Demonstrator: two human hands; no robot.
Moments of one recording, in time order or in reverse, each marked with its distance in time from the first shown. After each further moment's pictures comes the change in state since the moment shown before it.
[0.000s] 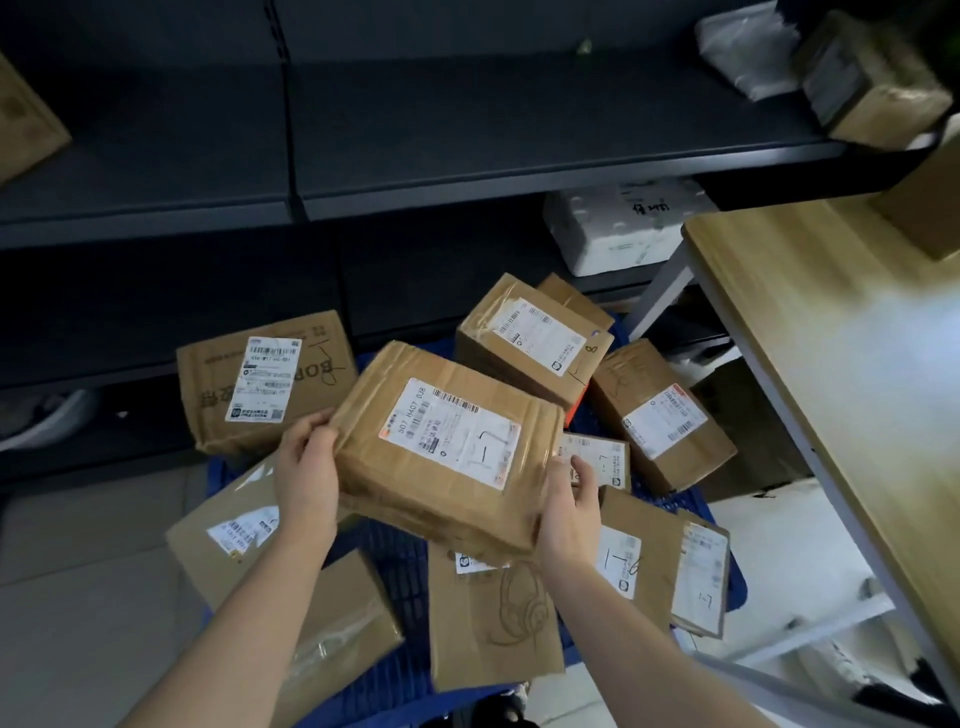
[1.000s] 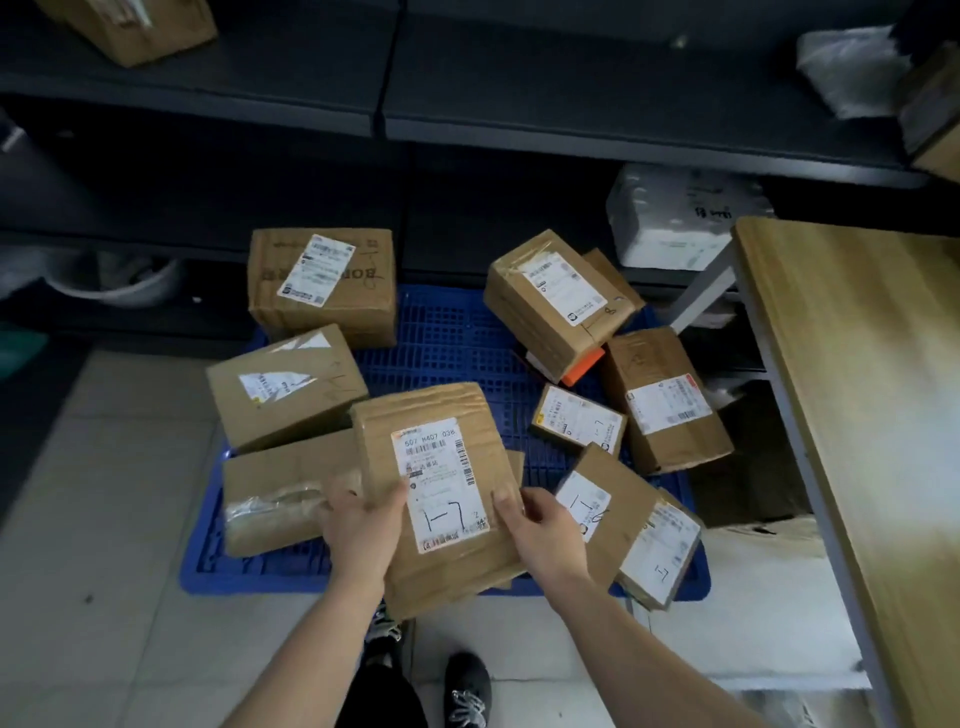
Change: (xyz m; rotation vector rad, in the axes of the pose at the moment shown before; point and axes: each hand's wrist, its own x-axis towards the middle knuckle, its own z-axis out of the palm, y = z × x) left_hand -0.159 -0.129 0.008 0.148 0.164 -0.277; right_hand -0.013 0.068 -0.095 -0.803 -0.421 -0.244
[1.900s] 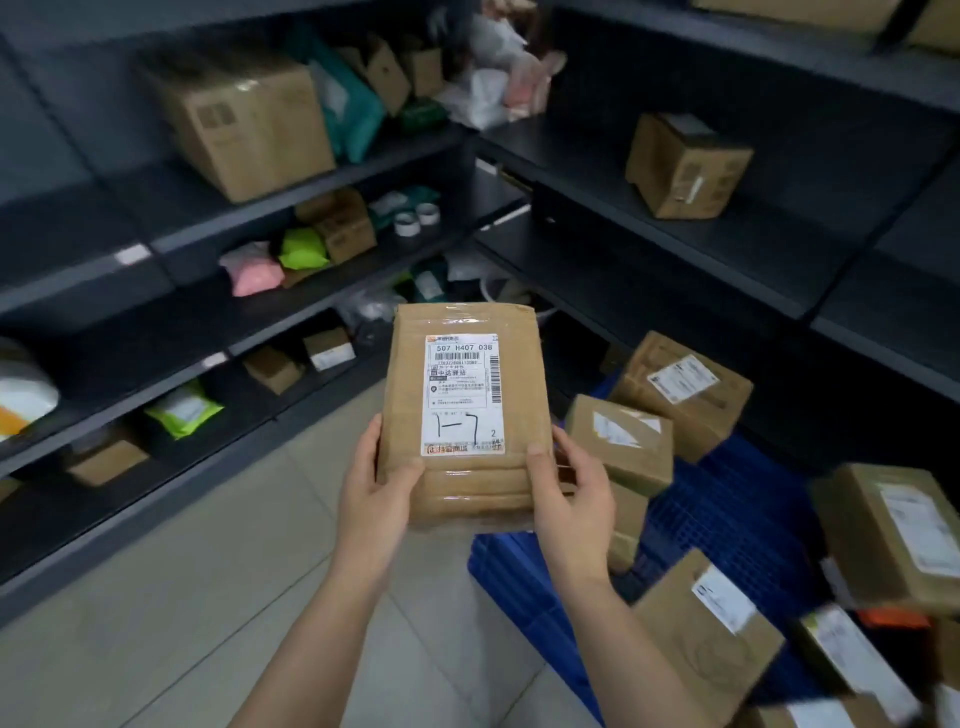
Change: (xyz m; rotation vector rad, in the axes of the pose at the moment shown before) left_hand -0.162 -0.029 -0.307 -0.674 0.548 0.314; right_hand -0.236 -0.167 0.153 0.222 -0.332 -0.817
